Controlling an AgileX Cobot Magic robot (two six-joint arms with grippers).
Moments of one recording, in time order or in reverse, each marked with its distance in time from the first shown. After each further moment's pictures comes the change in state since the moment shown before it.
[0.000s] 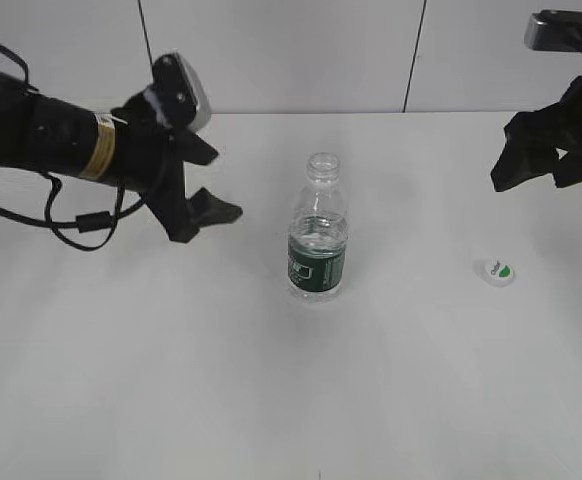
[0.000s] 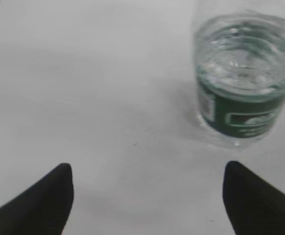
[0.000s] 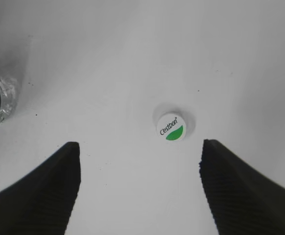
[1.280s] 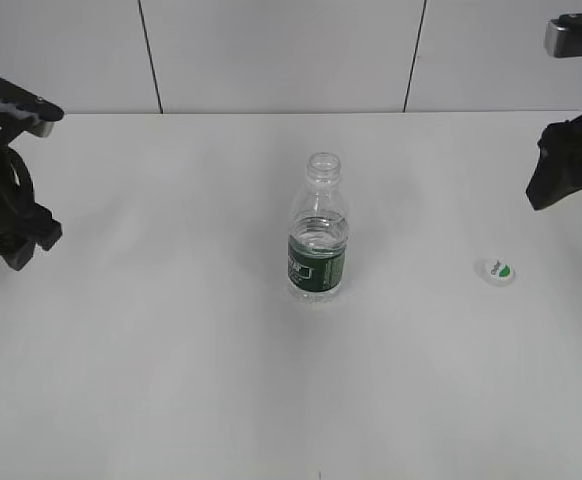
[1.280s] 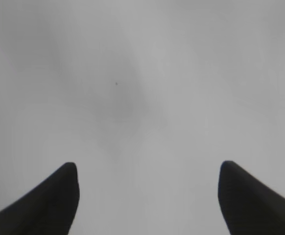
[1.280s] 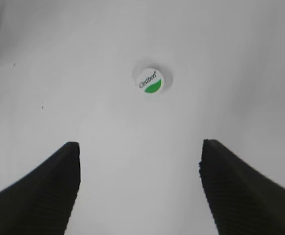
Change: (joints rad) left arm 0.002 -0.215 0.002 -1.247 1.453 0.667; right arm 0.000 -0.068 0.000 -0.111 0.138 0.004
